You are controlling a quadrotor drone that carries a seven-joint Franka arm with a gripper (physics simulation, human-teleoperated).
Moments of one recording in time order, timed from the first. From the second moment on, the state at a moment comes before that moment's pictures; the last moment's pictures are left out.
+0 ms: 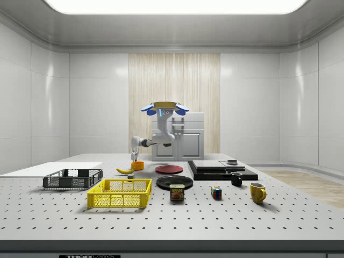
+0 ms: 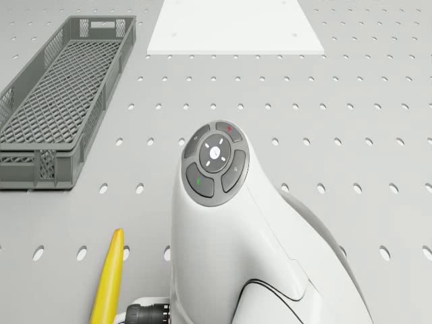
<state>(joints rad) -1.18 -1.54 1.36 -2.87 -1.78 1.60 1.69</state>
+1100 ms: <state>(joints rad) -1.17 -1.54 1.18 -2.82 -1.95 1.67 1.65</state>
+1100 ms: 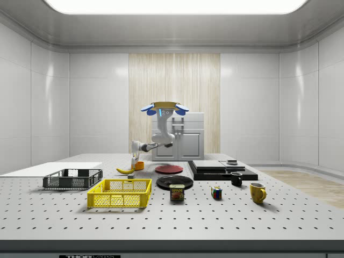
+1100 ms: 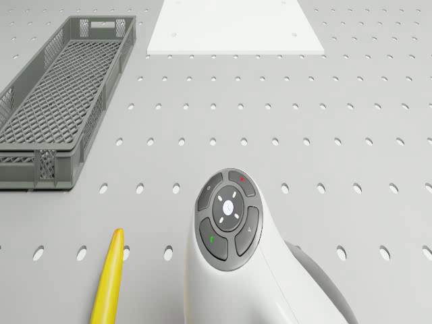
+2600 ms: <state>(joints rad) -1.14 -1.54 1.27 -2.85 -1.86 1.62 1.65</state>
